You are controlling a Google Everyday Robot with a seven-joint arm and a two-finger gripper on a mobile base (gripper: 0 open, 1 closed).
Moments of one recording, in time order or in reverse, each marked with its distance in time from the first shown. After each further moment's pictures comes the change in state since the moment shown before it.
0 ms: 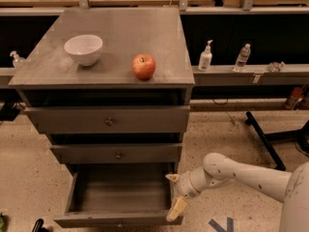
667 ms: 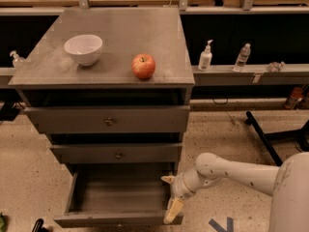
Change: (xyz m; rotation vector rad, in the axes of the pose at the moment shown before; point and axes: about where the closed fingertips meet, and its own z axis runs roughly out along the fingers) arm -0.001 0.004 0.019 -0.026 0.062 -0.050
